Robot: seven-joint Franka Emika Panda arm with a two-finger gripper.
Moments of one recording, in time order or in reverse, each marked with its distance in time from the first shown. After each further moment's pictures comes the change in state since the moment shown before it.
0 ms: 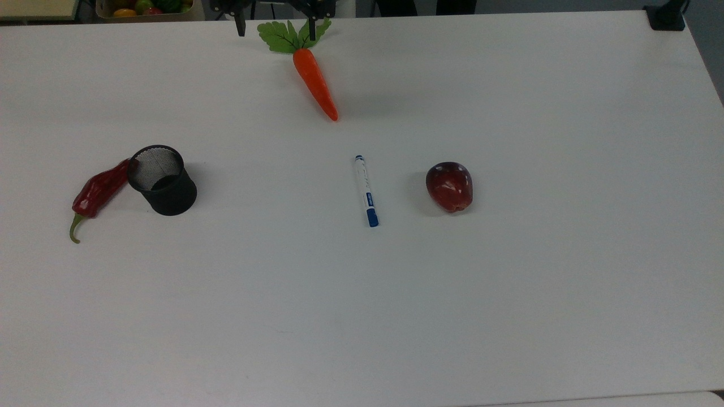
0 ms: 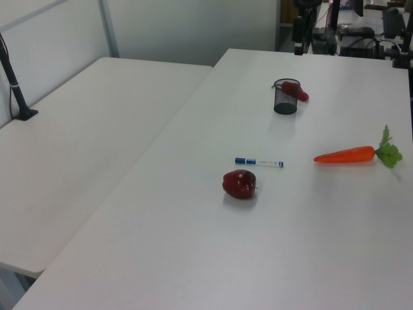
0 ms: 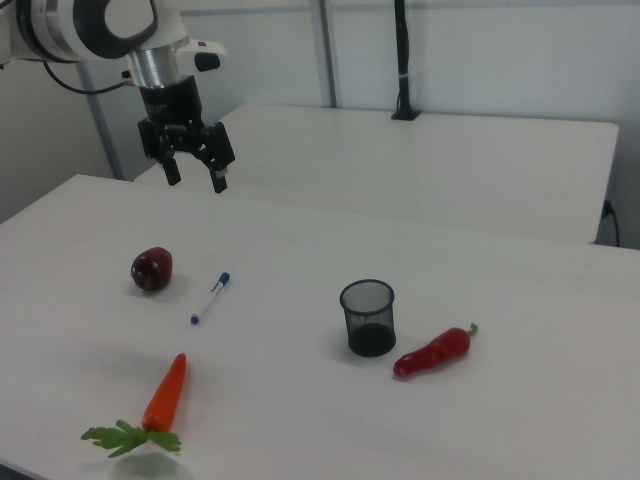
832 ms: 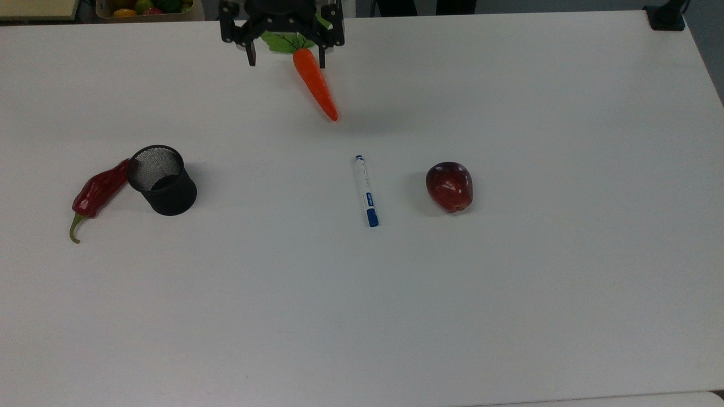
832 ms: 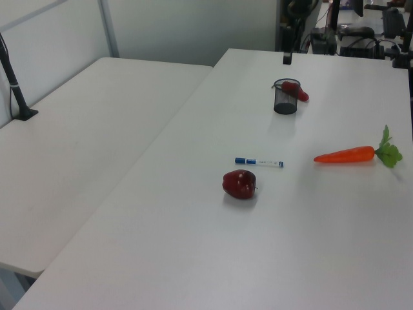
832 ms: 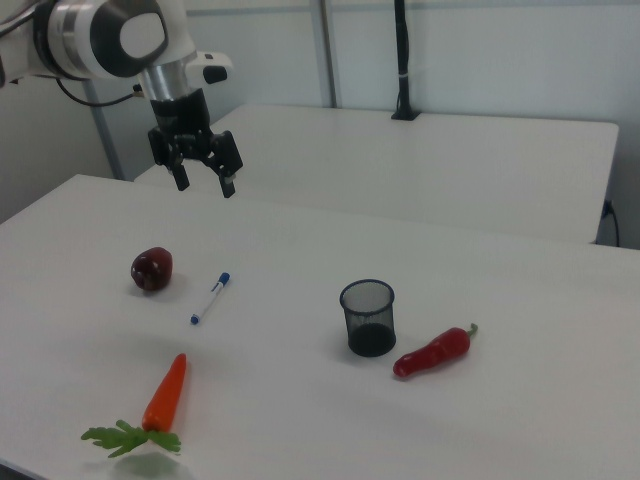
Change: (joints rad) arm 0.010 0.052 0.013 -0.011 0.003 0.101 -0.006
